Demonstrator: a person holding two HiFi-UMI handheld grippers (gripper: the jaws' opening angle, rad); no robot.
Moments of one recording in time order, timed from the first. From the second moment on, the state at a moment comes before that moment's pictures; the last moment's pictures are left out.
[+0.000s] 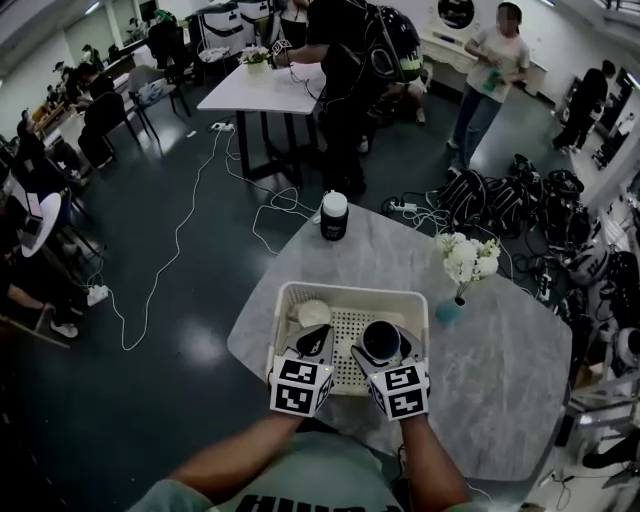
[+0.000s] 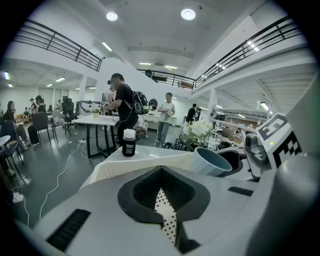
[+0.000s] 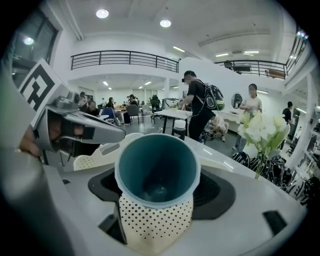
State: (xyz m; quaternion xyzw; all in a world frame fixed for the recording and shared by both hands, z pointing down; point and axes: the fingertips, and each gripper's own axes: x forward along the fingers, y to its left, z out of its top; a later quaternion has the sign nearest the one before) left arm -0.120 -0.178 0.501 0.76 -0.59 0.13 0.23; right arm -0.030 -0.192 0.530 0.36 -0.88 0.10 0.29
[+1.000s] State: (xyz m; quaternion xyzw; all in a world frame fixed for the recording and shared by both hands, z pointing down) left arm -0.135 -0.197 0.535 0.75 -0.60 0.15 0.26; right arm -0.059 -0.222 0.597 0.26 -0.90 0.11 0.34
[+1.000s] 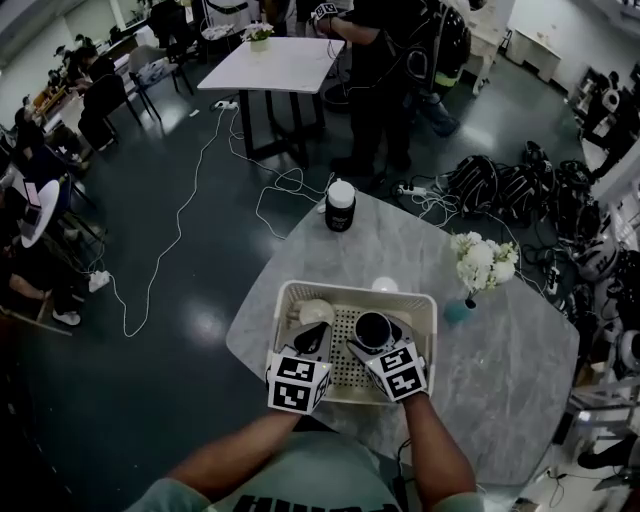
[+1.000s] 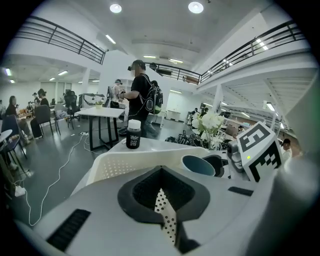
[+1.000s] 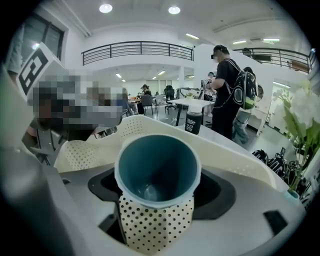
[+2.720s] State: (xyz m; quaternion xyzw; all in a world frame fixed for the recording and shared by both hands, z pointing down) left arm -0.122 -0.187 0.512 0.76 -0.60 0.13 0.24; right arm -0.038 -0.201 0.561 0.25 -0.90 0.03 0.35
